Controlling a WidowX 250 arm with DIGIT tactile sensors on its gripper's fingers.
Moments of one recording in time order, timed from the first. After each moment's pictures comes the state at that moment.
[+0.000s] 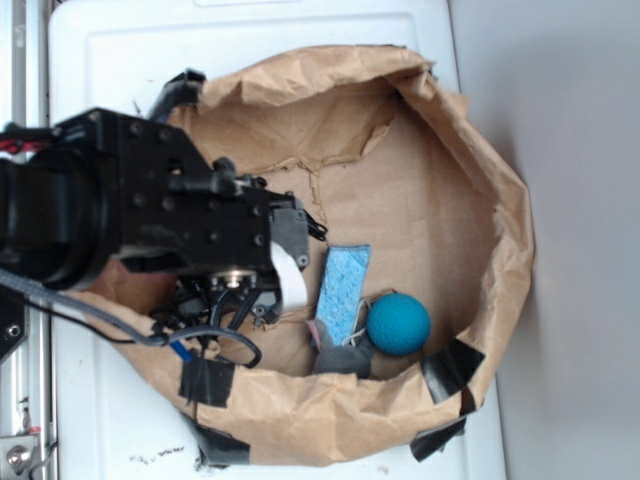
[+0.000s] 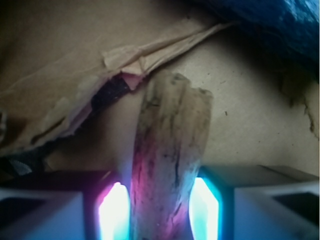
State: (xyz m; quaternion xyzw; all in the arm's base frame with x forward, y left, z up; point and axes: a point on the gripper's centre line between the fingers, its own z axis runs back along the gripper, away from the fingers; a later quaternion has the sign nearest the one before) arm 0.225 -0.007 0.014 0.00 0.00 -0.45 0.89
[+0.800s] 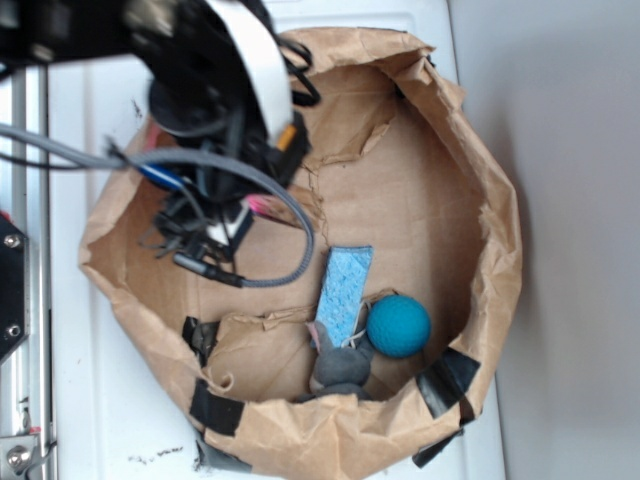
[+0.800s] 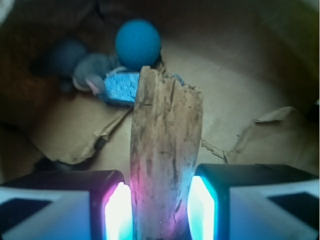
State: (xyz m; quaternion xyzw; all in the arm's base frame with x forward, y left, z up) arm 0.229 0.036 0.121 -0.07 -0.14 -0.24 0.96
